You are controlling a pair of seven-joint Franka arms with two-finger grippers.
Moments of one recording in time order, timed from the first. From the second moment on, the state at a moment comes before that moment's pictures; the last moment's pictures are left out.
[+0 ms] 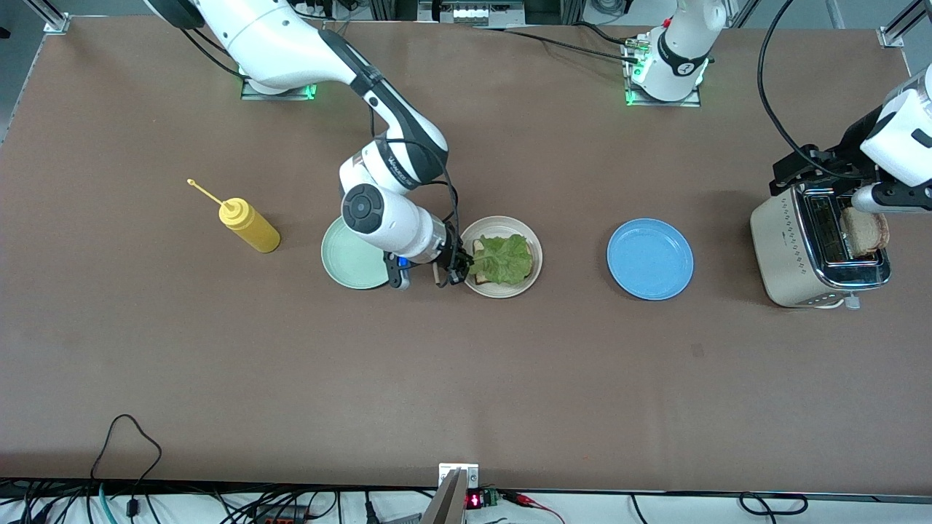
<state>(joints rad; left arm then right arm) 0.12 0.03 -0.16 -1.57 -0.04 1.57 -0.06 0.52 0.77 0.19 -1.44 0.33 2.38 1.74</state>
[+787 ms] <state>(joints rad) 0.07 0.03 -0.07 -1.57 -0.04 1.57 -0.06 0.58 0.82 0.18 -1.44 0.33 2.42 1.75</state>
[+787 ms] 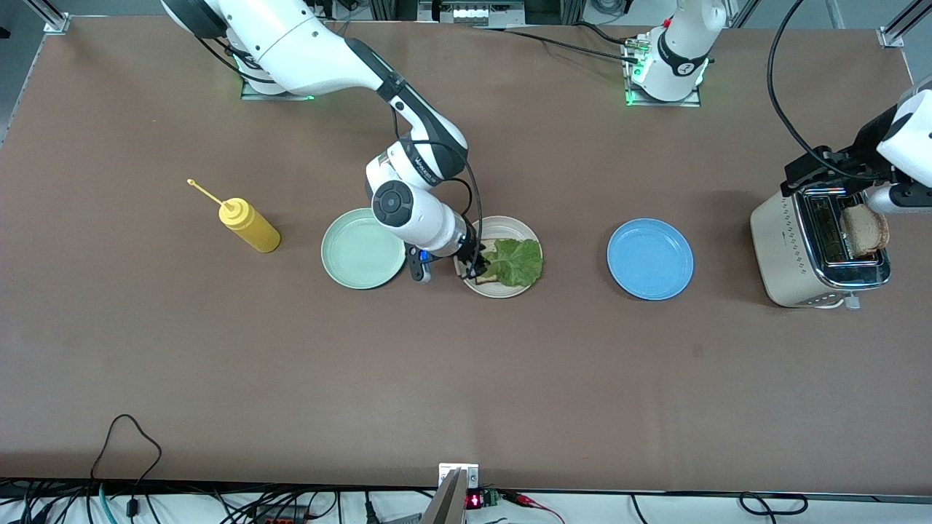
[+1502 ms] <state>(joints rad) 0.09 0.07 -0.07 -1.57 -0.04 1.56 -0.06 0.54 0.64 0.09 -1.42 0.33 2.15 1.57</state>
